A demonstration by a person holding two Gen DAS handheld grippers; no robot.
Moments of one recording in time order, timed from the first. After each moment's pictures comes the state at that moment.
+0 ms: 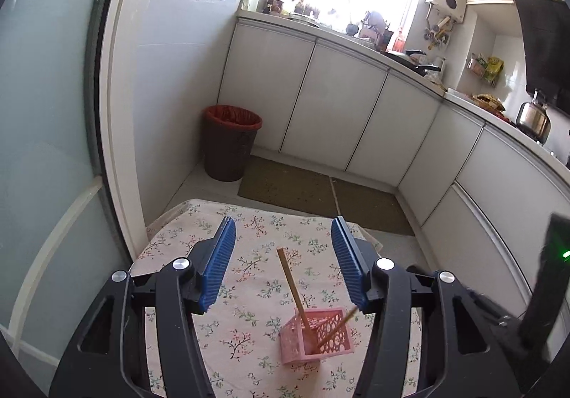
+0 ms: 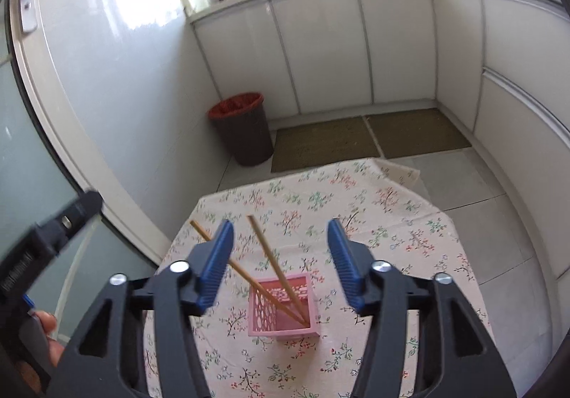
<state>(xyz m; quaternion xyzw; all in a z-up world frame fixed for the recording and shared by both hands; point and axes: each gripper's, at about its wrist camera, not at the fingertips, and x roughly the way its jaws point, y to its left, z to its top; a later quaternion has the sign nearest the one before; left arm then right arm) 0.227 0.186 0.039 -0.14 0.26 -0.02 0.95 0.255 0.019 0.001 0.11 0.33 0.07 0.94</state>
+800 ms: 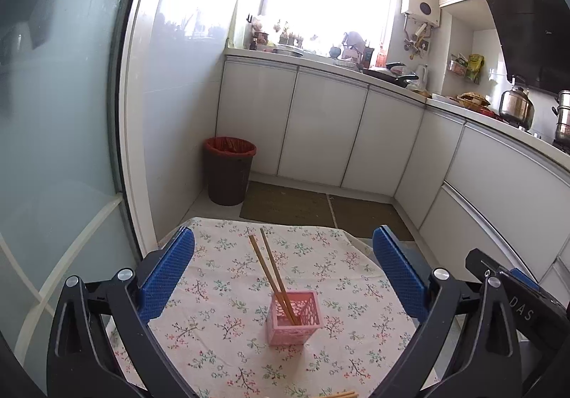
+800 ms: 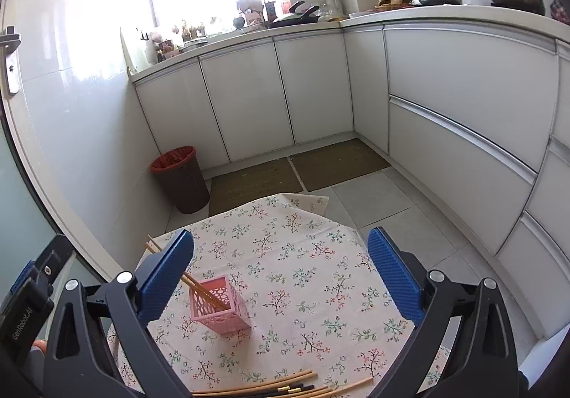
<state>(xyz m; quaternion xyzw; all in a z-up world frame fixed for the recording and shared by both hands) 0.136 0.129 0.070 -0.09 0.21 -0.01 0.97 0.135 -0.057 0.056 0.12 0.25 -0.08 0.96</state>
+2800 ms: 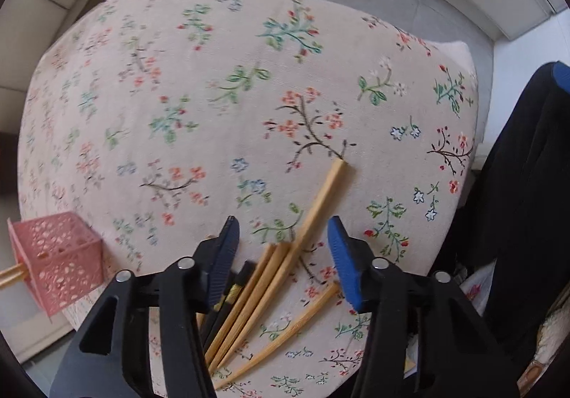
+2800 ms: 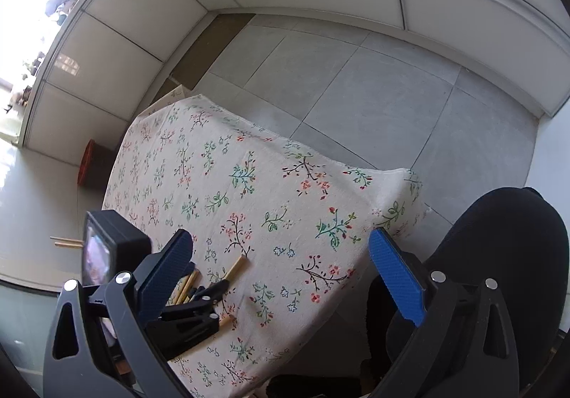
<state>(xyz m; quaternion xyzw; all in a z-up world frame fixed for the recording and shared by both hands) 0.153 -0.127 -0.214 0.40 0.60 -0.35 0.60 0.025 -0.247 -0.150 0.42 0.44 -0.20 0.77</state>
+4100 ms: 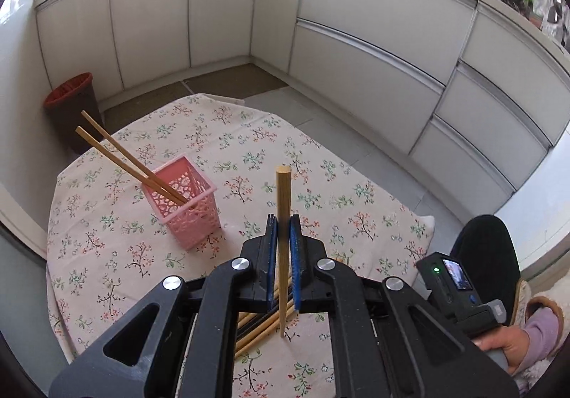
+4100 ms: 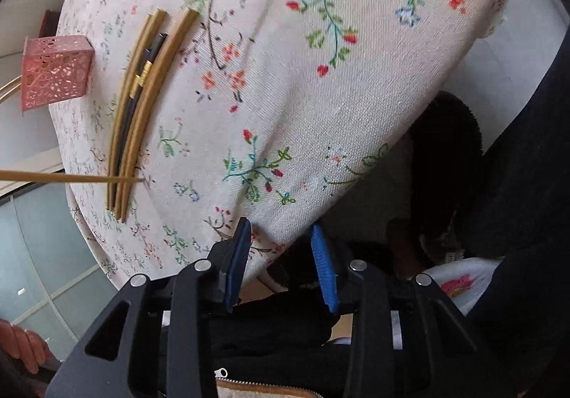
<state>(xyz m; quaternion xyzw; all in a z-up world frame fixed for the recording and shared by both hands) 0.157 0.070 -0.055 0.08 0.39 -0.33 0.85 0.039 -0.078 -0.259 0.42 0.68 -0.09 0.60</state>
